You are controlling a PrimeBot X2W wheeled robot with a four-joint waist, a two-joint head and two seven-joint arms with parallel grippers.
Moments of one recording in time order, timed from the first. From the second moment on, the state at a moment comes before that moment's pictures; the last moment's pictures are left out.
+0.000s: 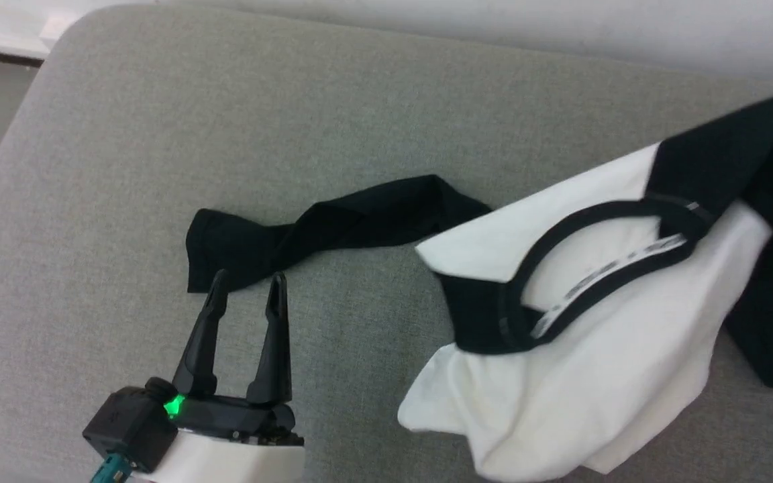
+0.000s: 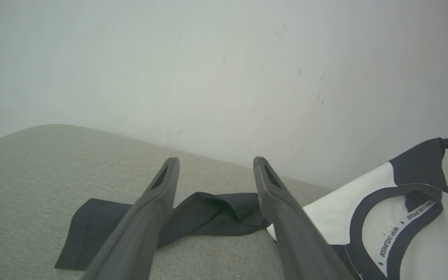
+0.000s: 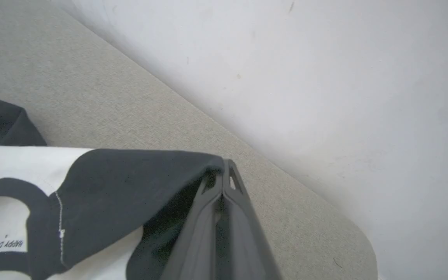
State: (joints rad) left arm 0.09 0.05 -0.14 -0.26 -0.31 -0.05 -0.26; right arm -0.48 -0.64 0.10 -0.22 0.41 0.13 0.76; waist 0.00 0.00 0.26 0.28
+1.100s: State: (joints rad) left arm 0.02 0.05 -0.23 -0.21 -0.36 -0.03 -0.26; right arm -0.68 -0.48 0.27 -0.07 0.47 0.13 0.74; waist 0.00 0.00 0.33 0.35
